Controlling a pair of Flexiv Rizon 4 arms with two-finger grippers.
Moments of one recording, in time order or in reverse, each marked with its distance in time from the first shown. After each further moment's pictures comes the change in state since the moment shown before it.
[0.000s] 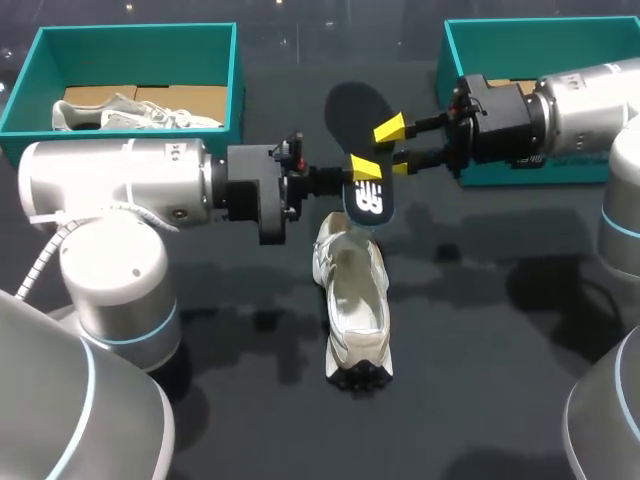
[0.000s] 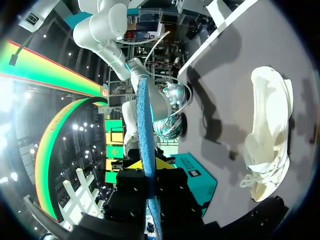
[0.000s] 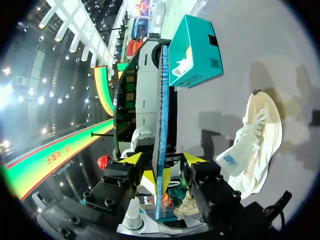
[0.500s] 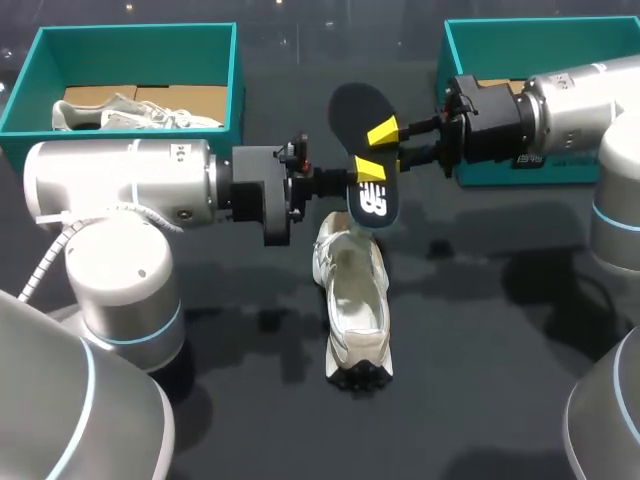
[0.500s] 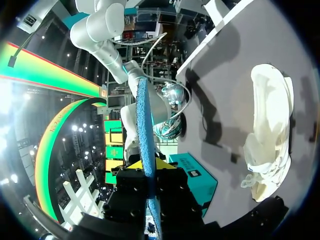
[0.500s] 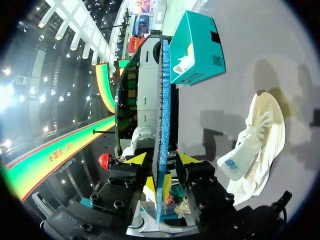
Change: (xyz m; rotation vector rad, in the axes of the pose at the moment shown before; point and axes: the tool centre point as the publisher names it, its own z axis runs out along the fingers) left arm 0.002 0.000 0.005 0.001 0.006 0.010; right arm -0.003 0.005 0.007 0.028 0.015 0.000
